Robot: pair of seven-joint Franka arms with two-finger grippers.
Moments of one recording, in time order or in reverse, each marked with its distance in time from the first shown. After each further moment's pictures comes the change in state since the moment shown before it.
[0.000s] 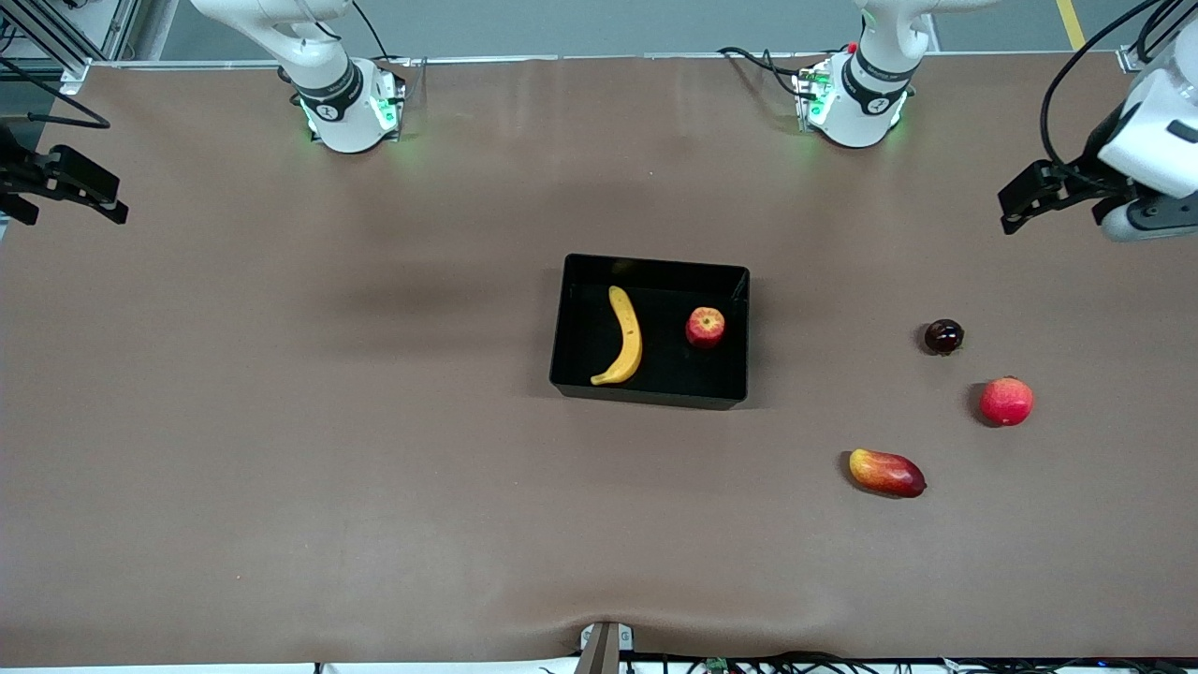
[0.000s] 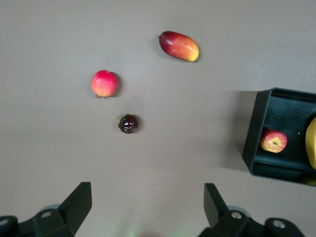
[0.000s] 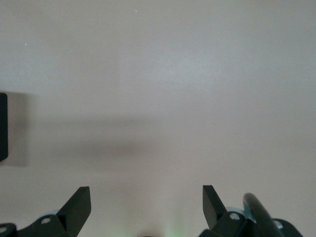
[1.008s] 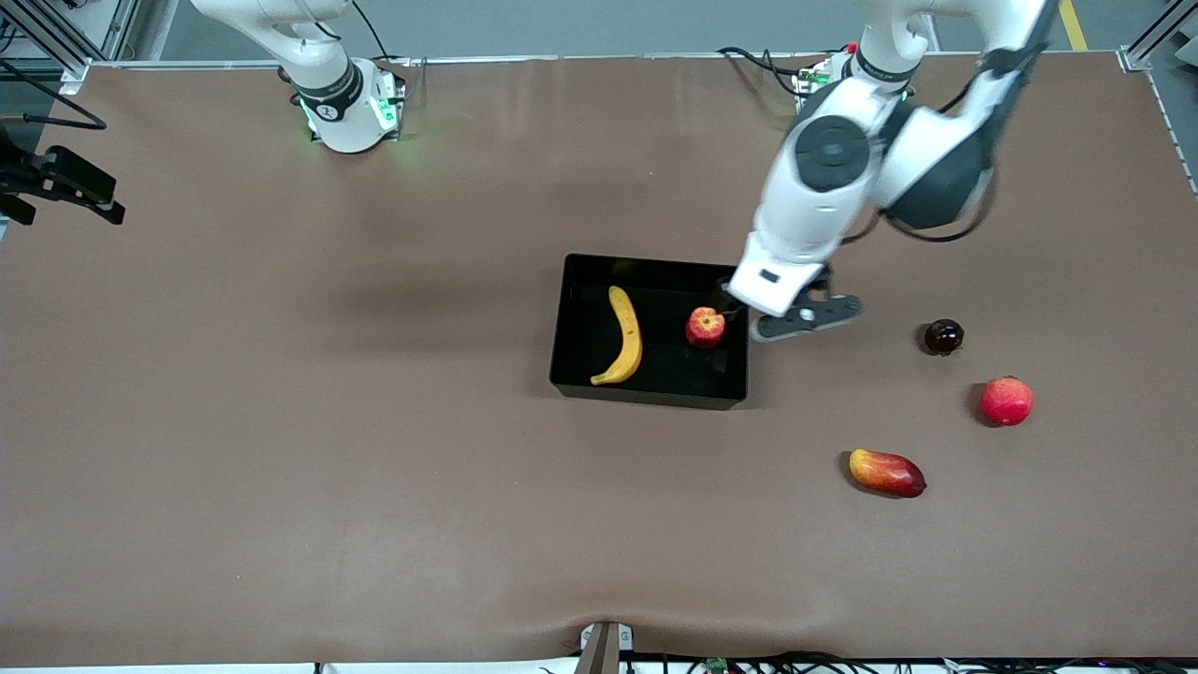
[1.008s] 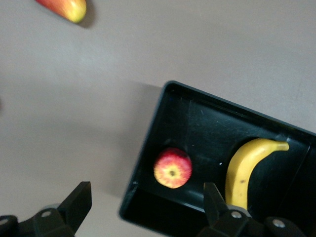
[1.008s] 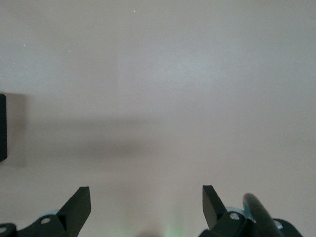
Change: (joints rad) left arm -0.174 0.281 -0.285 -0.272 0.102 0.550 -0.789; right arm -0.003 0.001 -0.003 0.001 0.000 0.001 0.000
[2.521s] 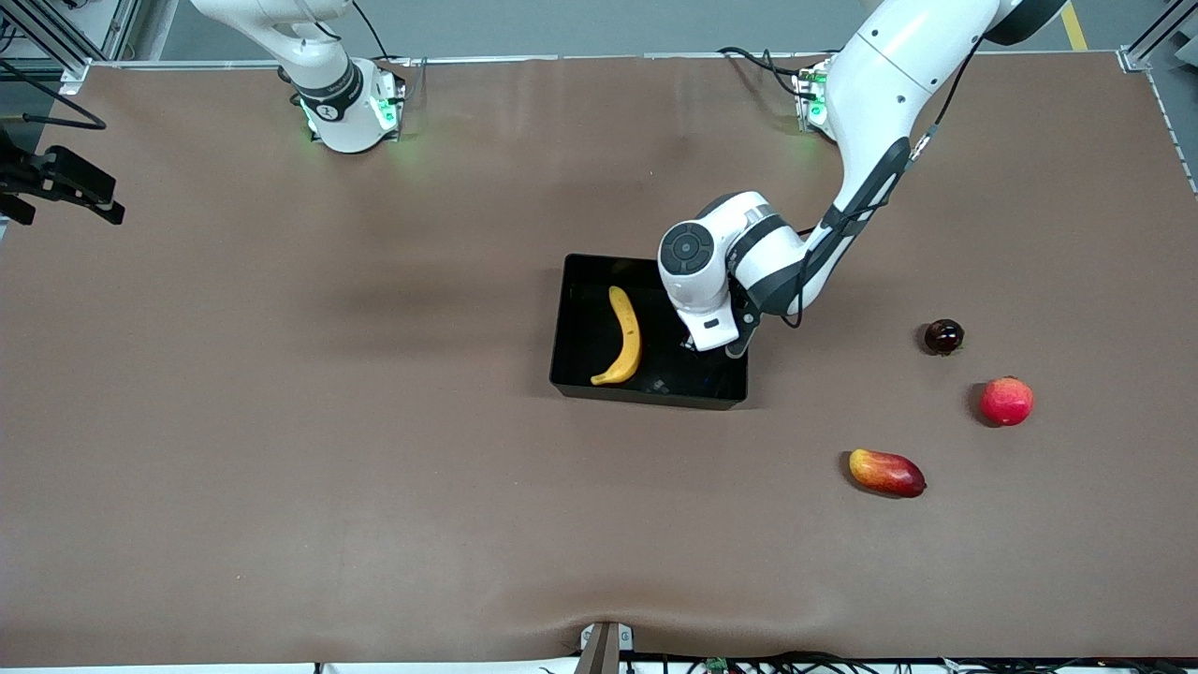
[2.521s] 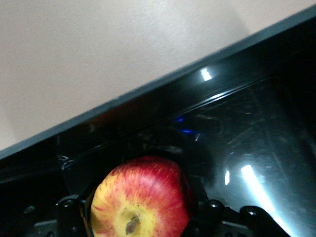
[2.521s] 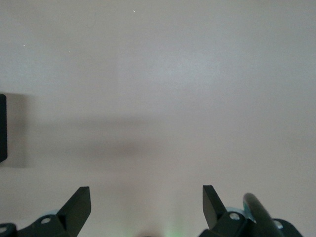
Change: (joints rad) left arm -0.102 0.375 0.007 -0.005 0.331 0.143 -1.095; right arm 0.000 0.000 0.000 0.000 0.000 0.000 0.000
